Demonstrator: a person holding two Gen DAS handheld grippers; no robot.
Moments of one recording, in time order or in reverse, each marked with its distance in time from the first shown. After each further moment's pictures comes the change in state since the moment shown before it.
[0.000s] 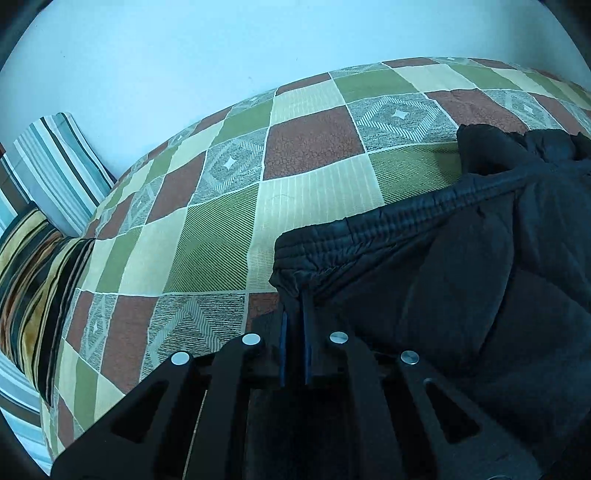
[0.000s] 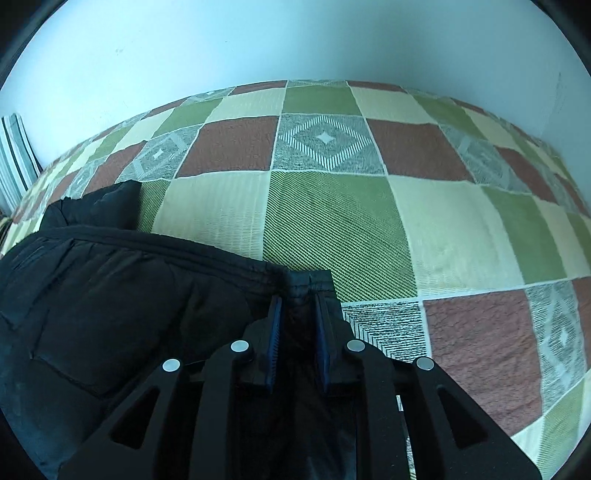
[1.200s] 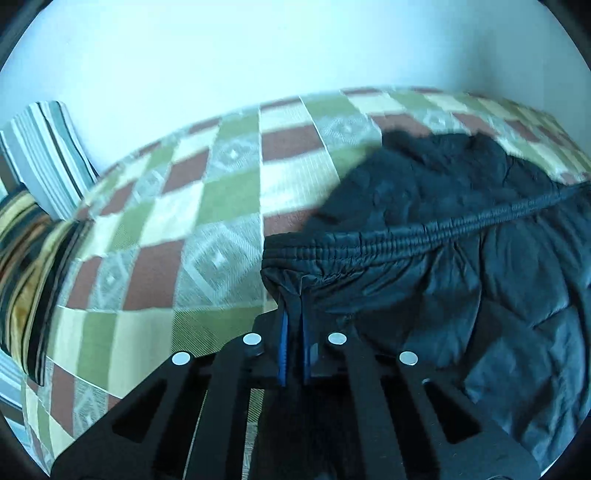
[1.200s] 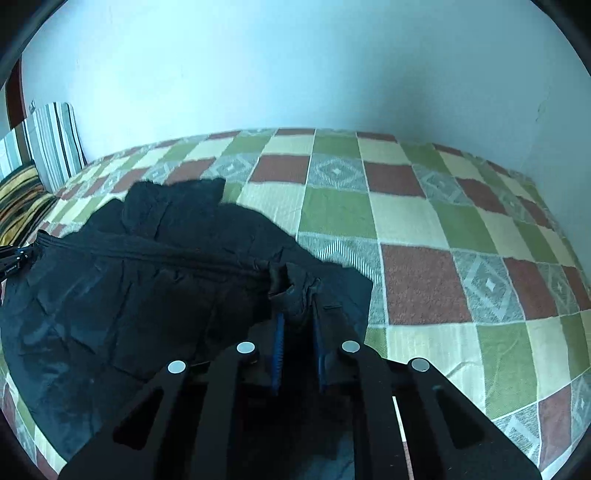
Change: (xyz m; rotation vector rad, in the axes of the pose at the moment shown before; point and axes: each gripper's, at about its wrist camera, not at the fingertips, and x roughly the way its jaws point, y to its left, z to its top) left arm -0.123 0.062 -0.071 -0.003 -0.081 -0.219; right arm -0.150 0.005 -0.073 -0.099 -0.154 0.045
